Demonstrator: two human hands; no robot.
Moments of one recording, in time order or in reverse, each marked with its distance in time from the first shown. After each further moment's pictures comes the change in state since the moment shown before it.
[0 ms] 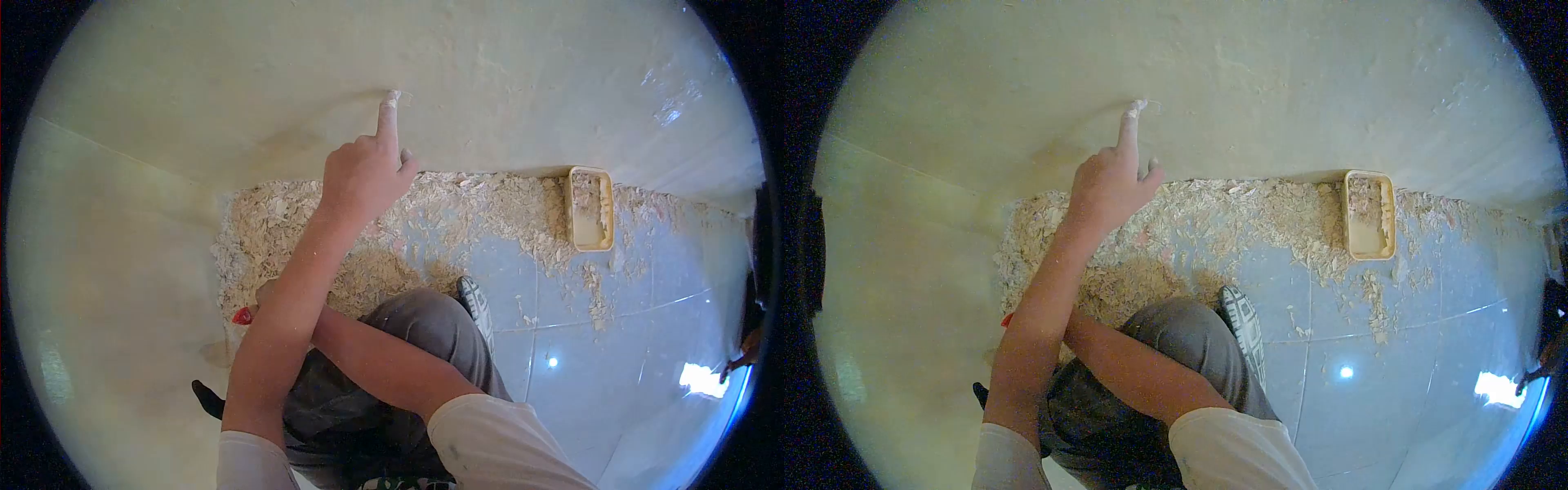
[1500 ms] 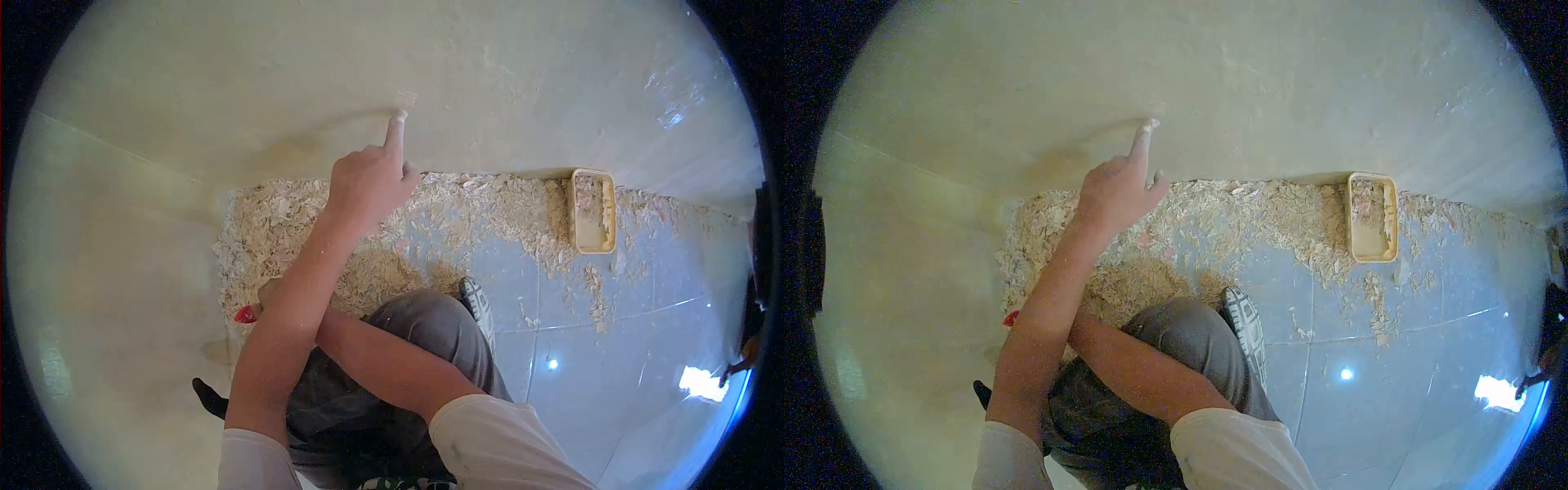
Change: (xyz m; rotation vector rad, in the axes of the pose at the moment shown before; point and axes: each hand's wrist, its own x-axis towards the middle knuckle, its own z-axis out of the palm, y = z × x) left_hand -0.003 -0.012 0.018 0.088 0.016 0.099; right_hand 0.053 0.071 0.022 0.963 -0.283 -0.135
